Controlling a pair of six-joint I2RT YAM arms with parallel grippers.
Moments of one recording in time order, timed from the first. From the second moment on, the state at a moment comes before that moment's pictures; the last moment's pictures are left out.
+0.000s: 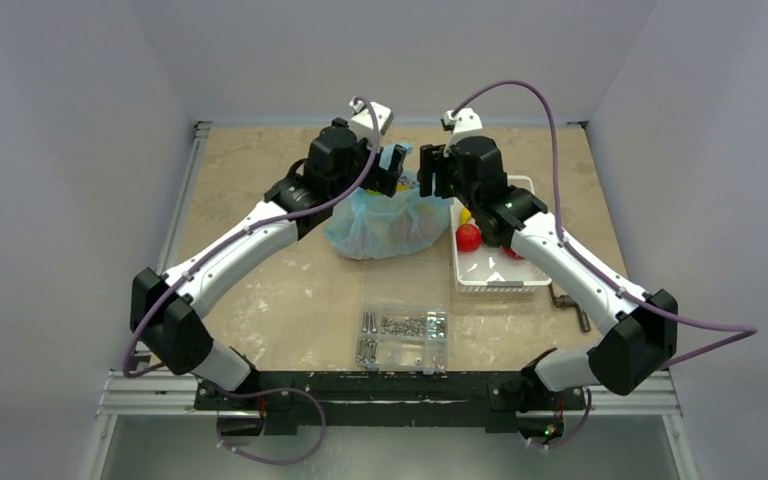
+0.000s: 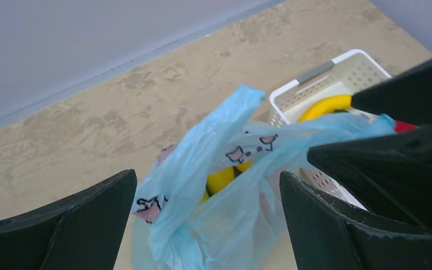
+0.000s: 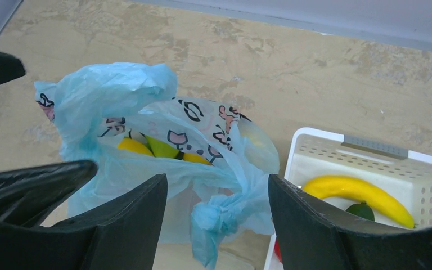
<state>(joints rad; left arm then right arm) -0.67 1.48 1.38 -0.19 -0.12 -0.06 0.58 1.39 1.28 -0.28 0.25 0.20</state>
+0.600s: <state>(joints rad) -0.51 1.77 1.77 -0.31 -0.01 -0.06 0.53 1.53 1.37 -0.18 0.24 0.27</state>
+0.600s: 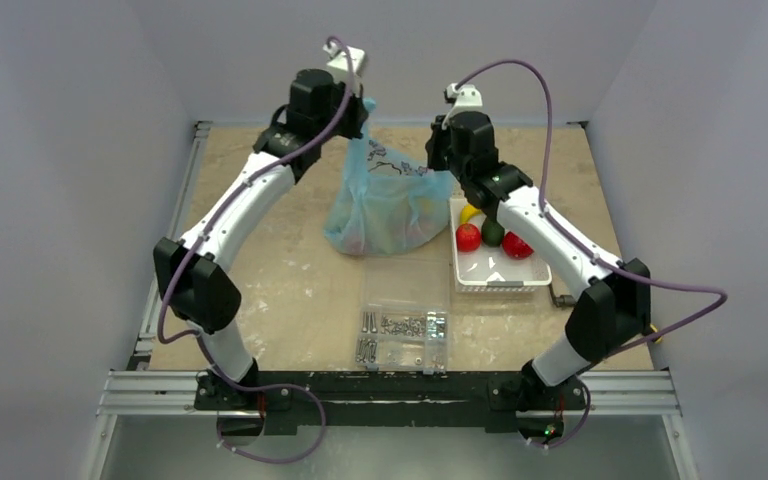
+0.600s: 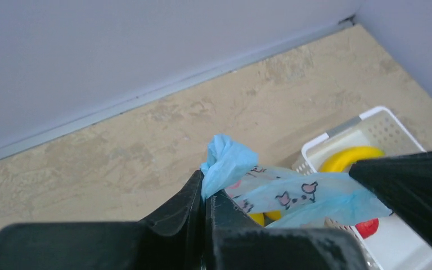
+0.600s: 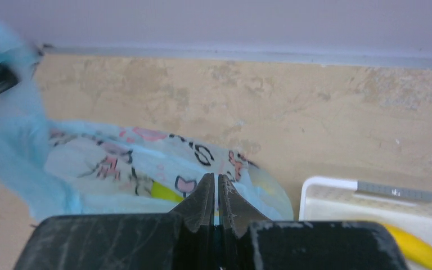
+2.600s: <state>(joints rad) -0.16 1.30 1.20 -0.02 0.61 -0.46 0.62 1.92 1.56 -0.10 0.07 0.81</state>
